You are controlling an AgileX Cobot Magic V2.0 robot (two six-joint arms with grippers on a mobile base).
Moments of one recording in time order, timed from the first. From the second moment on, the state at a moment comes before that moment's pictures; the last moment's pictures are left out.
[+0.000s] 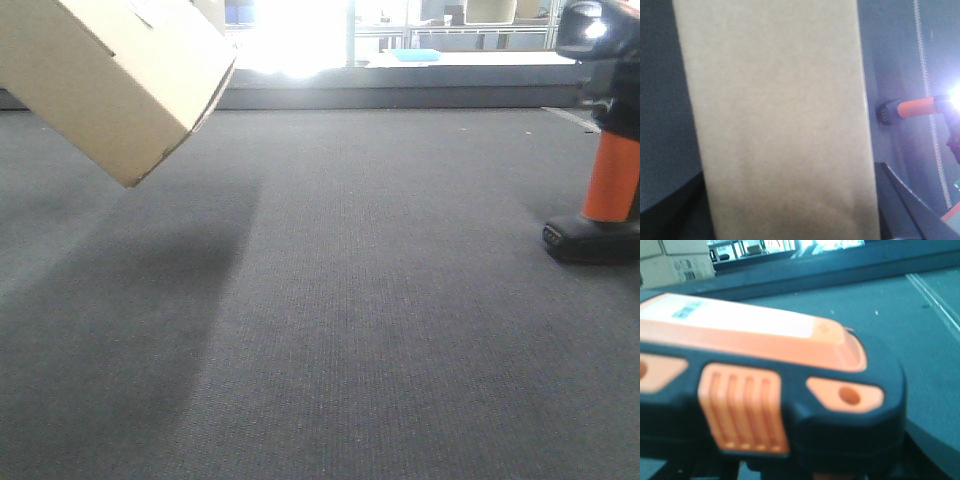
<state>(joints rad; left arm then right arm) 0.05 1.58 -1.51 -0.68 1.22 0.21 0.05 1.39 -0.38 0.10 -0.81 0.15</state>
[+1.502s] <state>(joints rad) 0.05 1.58 -1.51 -0.66 1.22 0.21 0.12 1.37 -1.17 -0.61 0.12 0.06</state>
